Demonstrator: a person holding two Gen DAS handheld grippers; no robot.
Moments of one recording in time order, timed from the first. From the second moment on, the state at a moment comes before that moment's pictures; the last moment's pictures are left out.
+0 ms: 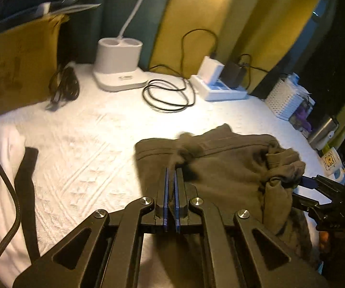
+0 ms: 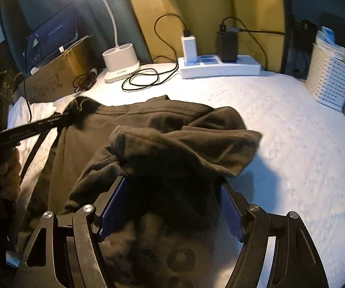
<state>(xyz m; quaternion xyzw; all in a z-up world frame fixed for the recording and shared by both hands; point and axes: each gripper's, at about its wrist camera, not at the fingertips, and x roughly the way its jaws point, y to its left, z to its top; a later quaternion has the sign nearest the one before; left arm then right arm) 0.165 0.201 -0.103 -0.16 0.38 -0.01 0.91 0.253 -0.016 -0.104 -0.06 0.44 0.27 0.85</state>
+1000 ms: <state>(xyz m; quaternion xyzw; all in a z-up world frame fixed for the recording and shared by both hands) 0.041 0.140 -0.094 -0.19 0.40 -0.06 0.89 0.184 -0.022 -0.081 -0.09 0.41 0.28 0.86</state>
